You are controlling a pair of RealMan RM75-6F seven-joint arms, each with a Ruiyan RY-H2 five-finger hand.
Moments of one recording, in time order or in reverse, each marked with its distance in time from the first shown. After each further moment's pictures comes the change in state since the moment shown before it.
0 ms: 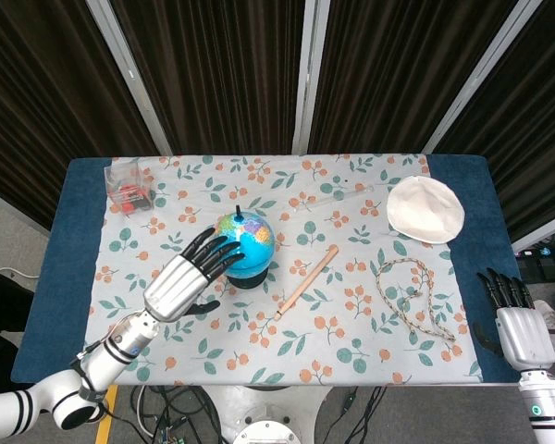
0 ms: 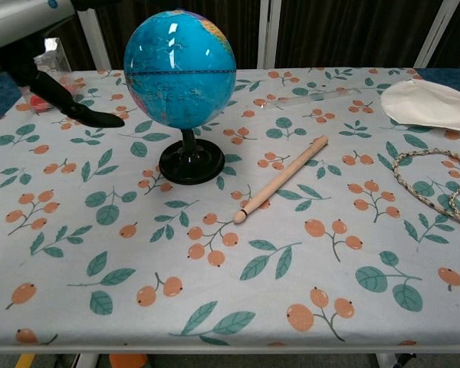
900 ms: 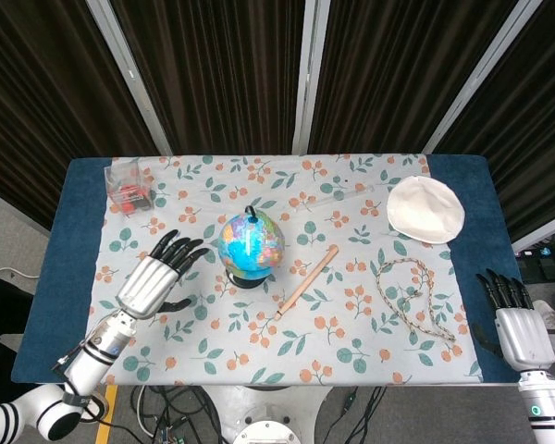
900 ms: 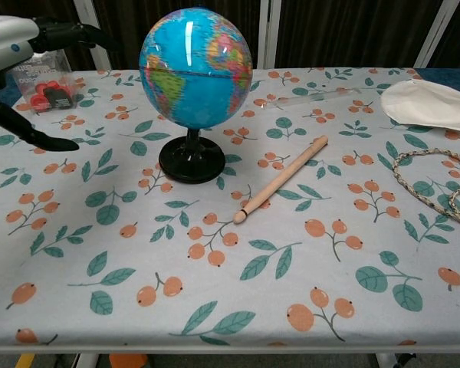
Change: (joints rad) left arm 0.090 0.041 0.051 0.042 -0.138 0.025 -0.004; right arm 0.001 -0.005 -0.001 0.005 0.000 -0.004 -0.004
